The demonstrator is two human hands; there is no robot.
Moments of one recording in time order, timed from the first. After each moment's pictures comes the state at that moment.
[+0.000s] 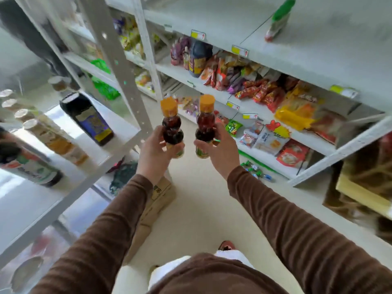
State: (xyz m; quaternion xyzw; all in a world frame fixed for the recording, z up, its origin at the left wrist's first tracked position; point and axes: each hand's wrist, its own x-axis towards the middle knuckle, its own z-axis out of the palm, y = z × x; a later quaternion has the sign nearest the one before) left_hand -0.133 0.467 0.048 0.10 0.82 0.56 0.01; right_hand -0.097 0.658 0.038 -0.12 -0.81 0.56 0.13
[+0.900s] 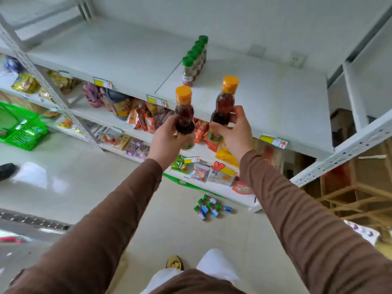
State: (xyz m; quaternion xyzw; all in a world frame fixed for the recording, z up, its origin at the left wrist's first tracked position) left_hand -0.380 0.865 0.074 0.23 0.79 0.55 0.10; right_hand -0.294 1.052 0.083 -0.27 -0.79 0.49 0.24
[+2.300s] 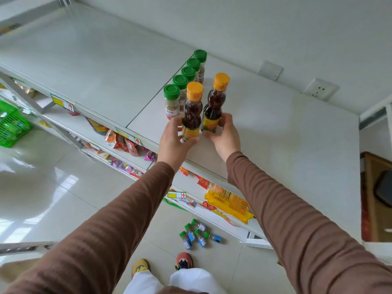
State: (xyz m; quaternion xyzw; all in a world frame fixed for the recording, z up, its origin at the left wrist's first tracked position) left_hand -0.547 1.066 0.025 0.17 0.82 0.54 0.05; right_hand -0.511 1.233 0.011 -0.26 -0.84 0.45 0.16
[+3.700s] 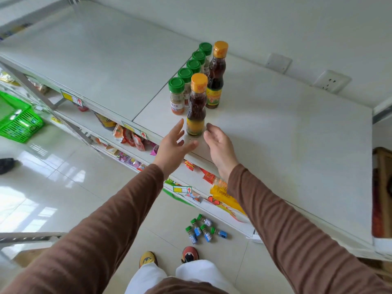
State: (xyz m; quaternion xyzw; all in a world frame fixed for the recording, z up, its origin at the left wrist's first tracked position) left_hand -0.521 1.036 0.041 0.11 0.75 0.61 0.23; right_hand -0.474 1.177 0.019 -0.25 -0.71 0.65 0.08
